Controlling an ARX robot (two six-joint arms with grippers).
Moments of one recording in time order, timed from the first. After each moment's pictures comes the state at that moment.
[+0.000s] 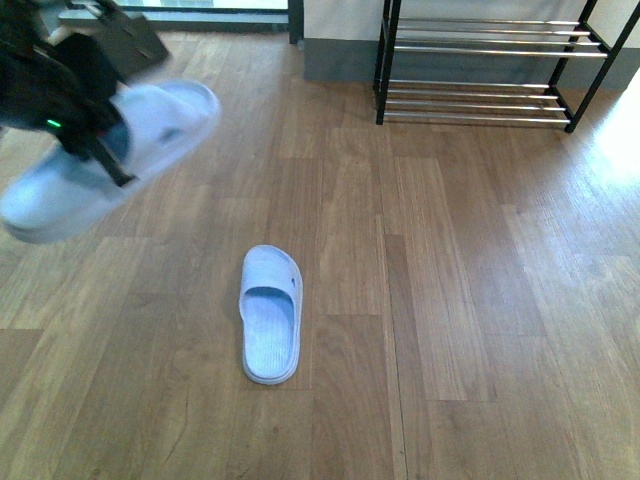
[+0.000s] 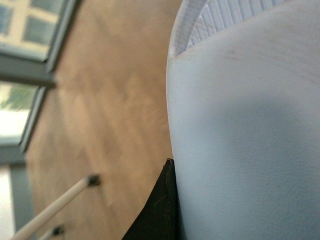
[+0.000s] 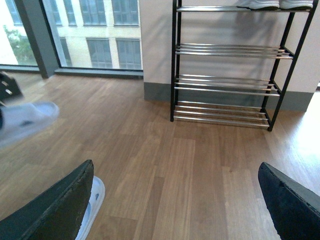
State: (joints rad) left arm -0.14 2.15 1.15 0.44 -0.16 0.92; right arm 0.00 0.00 0.02 0.00 0.00 0.00
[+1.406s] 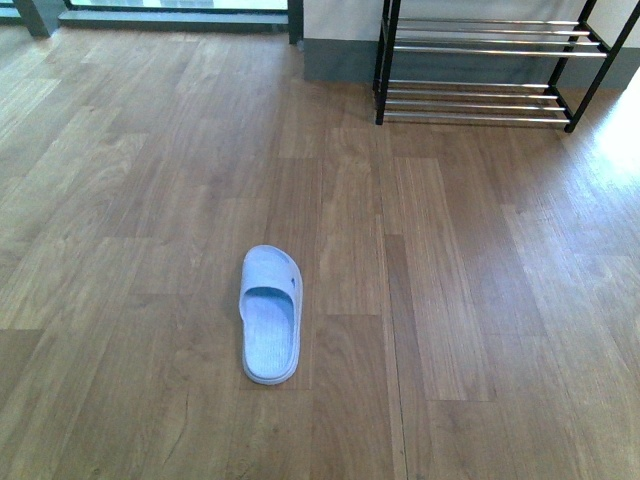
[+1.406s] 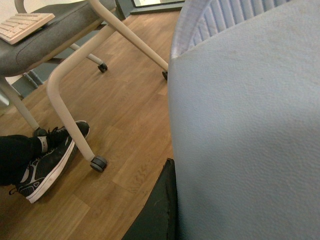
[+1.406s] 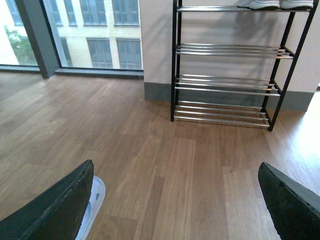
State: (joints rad) left arm -0.09 0.75 0.14 0.32 -0.65 0.10; right arm 0.00 0.00 0.02 0.00 0.00 0.00
